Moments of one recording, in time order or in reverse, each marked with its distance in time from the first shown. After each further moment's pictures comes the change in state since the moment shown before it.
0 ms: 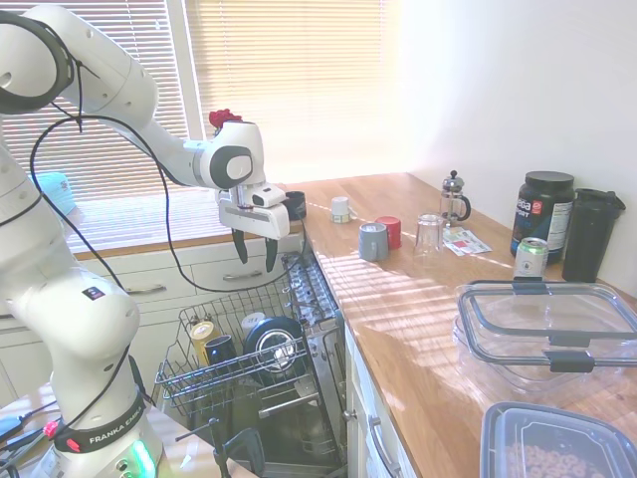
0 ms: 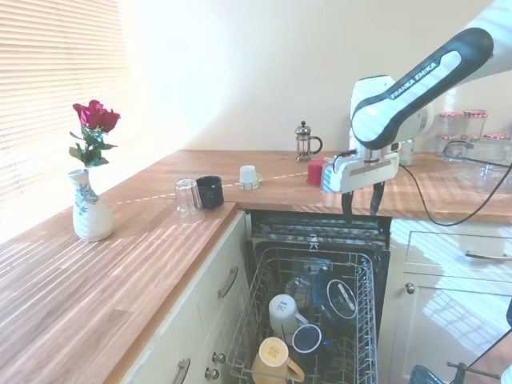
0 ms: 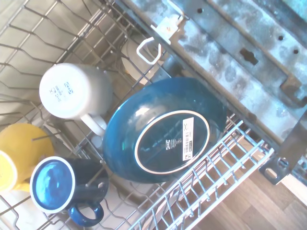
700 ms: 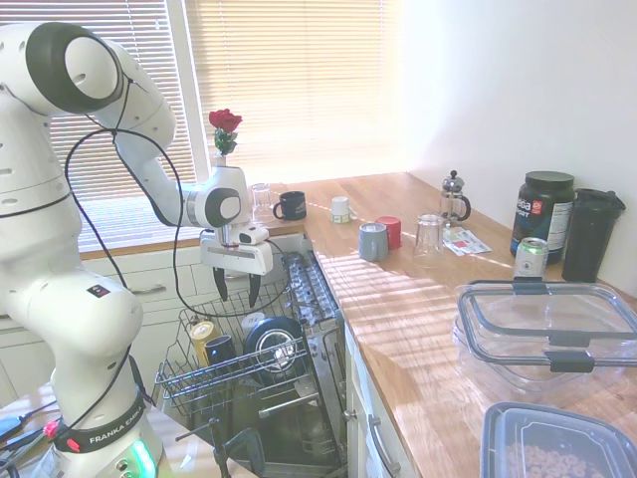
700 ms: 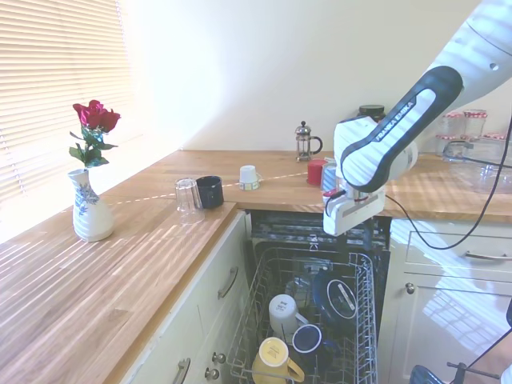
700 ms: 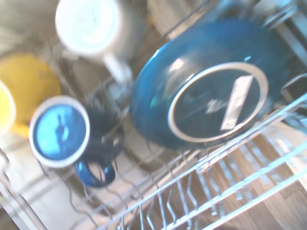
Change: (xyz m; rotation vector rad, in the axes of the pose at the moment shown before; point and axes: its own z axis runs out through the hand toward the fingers) arm -0.058 -0.022 0.112 -0.117 -0.051 -0.211
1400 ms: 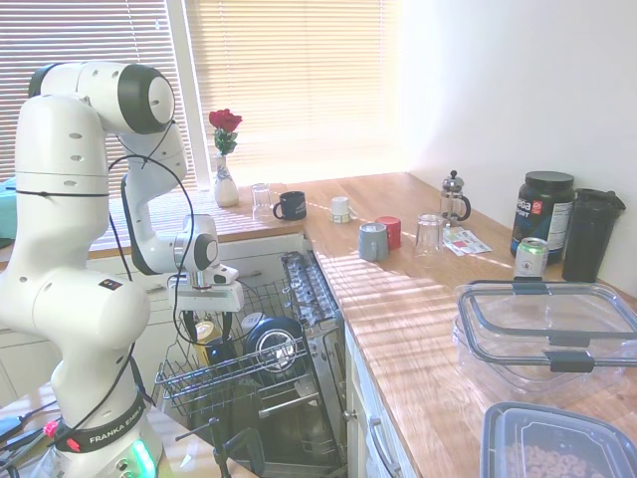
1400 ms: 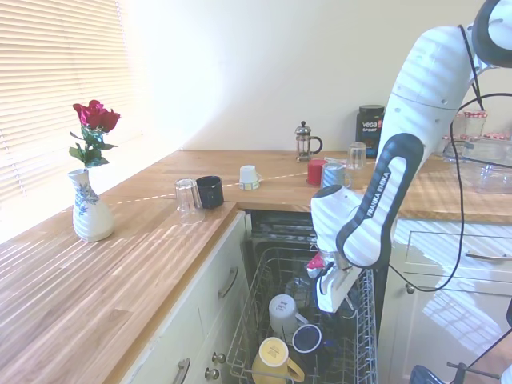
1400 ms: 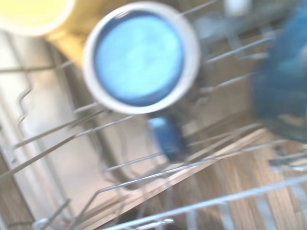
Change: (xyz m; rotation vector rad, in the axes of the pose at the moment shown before) arm -0.082 -0.067 0.115 -0.073 -0.031 -0.272
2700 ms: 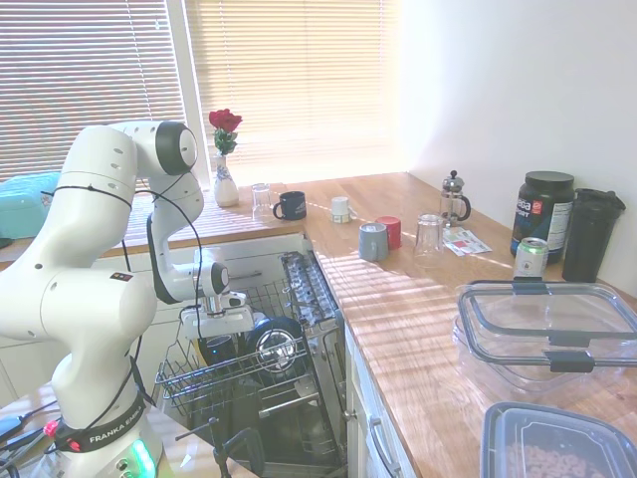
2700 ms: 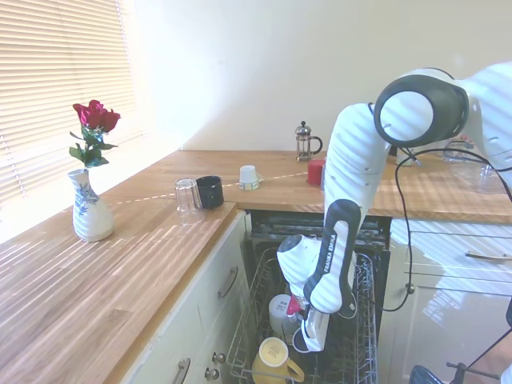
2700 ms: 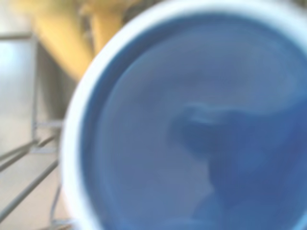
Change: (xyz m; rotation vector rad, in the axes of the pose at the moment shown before) arm 0.059 -0.054 0.101 -0.151 -0.010 -0.235
